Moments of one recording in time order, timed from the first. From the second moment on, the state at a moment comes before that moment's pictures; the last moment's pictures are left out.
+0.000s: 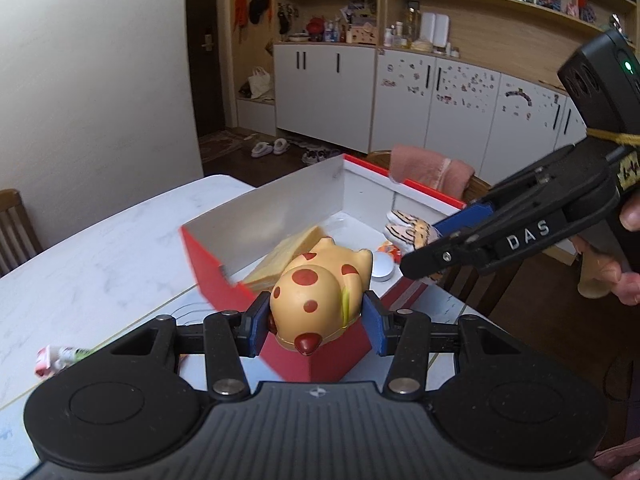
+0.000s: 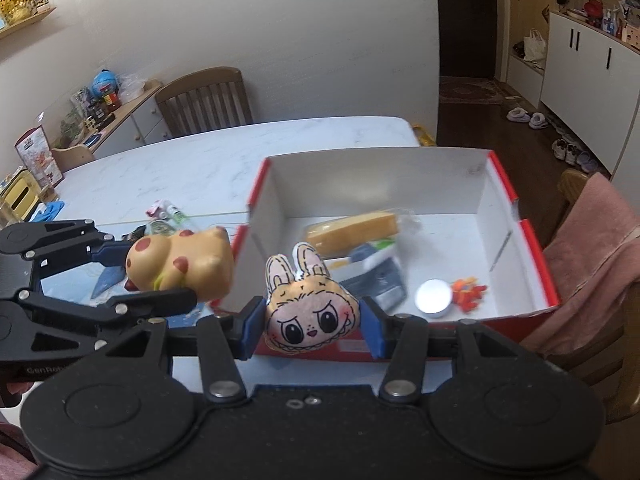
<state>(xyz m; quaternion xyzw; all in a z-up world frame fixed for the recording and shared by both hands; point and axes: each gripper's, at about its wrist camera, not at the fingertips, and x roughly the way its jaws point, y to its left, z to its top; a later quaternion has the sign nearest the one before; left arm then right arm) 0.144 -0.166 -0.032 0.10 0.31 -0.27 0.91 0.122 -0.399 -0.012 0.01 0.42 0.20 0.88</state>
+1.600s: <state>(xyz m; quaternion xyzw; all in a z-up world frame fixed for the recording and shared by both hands) 0.280 -0.316 -0.105 0.18 0.46 -0.25 0.83 0.290 -0.444 -0.088 -0.08 0.50 0.16 0.85</state>
